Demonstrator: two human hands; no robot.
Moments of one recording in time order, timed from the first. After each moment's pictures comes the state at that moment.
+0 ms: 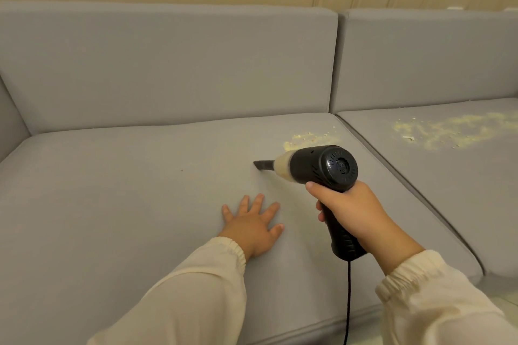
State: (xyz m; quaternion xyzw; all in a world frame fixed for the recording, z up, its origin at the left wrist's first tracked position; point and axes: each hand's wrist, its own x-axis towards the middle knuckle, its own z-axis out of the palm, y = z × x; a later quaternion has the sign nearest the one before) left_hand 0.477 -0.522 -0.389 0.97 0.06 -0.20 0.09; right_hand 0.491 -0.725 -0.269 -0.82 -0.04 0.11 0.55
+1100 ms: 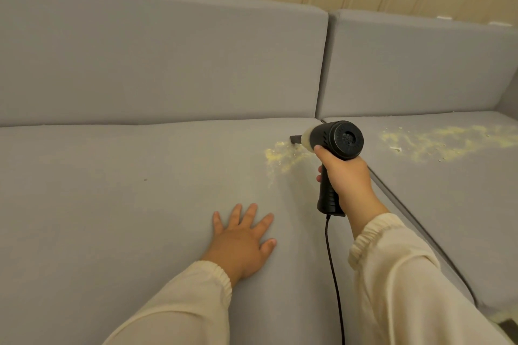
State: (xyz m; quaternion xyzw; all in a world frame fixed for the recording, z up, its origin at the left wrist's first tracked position) left_hand 0.516 -0.544 -0.411 0.98 0.03 -0.16 0.09; right_hand 0.623 -0.718 -0.284 -0.76 0.06 0.00 0.65
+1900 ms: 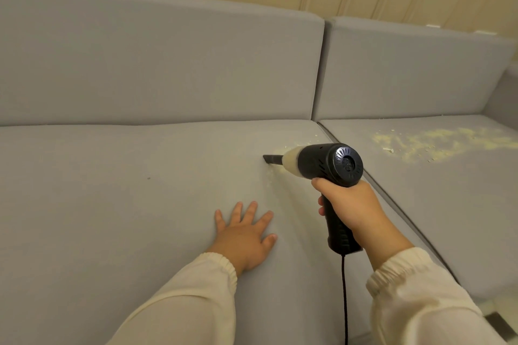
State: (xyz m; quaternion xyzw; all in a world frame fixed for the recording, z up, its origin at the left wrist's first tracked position) left_hand 0.513 -0.546 -0.403 0.98 0.04 -0.18 0.10; right_hand 0.555 -0.739 -0.276 -0.82 0.01 0.07 0.56
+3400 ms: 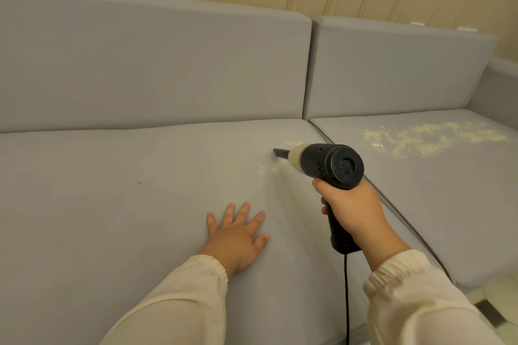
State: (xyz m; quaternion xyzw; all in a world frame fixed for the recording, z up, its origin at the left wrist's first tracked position) left_hand 0.514 -0.542 -0.407 0.98 0.04 -0.18 0.10; right_hand 0.553 -0.756 -0.284 -0.85 0.03 0.00 0.53
